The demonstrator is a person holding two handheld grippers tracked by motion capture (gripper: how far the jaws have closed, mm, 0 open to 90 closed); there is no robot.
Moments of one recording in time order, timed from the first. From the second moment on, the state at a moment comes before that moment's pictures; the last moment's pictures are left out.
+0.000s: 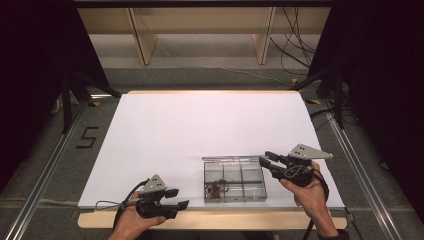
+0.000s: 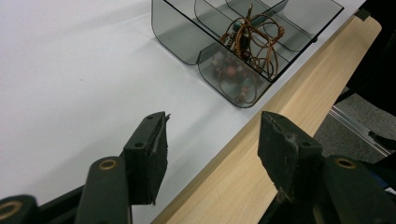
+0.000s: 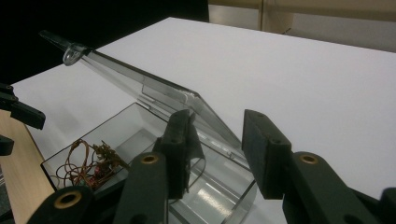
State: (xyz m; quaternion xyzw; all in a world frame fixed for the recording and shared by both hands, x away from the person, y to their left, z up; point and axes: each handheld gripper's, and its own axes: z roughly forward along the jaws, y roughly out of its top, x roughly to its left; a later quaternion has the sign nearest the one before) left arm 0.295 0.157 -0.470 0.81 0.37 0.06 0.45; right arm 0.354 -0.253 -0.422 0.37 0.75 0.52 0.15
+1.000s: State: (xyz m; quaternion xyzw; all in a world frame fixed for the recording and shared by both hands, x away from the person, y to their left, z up) left arm 0.283 0.171 -0.472 0.81 0.39 0.07 0.43; right arm 0.335 -0.255 -0.426 0.40 0.75 0.51 0.12
